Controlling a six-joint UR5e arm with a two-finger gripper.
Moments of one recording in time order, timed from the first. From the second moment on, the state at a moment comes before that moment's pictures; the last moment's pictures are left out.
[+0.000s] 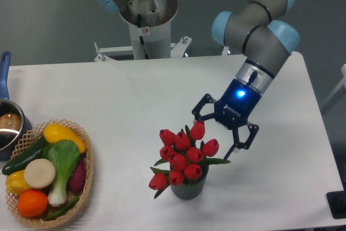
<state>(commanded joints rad) 2.74 -1.99 -1.69 -0.77 0.49 1.21</state>
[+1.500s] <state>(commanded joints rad) 2.71 -1.90 -1.70 -0.77 0.54 0.98</state>
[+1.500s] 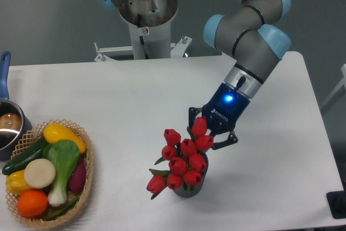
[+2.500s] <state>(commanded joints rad) 2.78 -1.88 -1.48 -0.77 0.46 0.74</state>
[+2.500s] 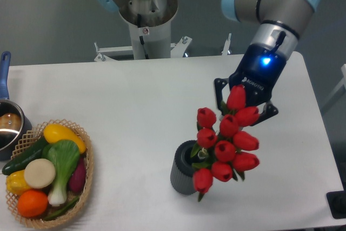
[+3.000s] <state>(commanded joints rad) 2.77 -1.88 -1.46 -0.77 0.44 0.67</state>
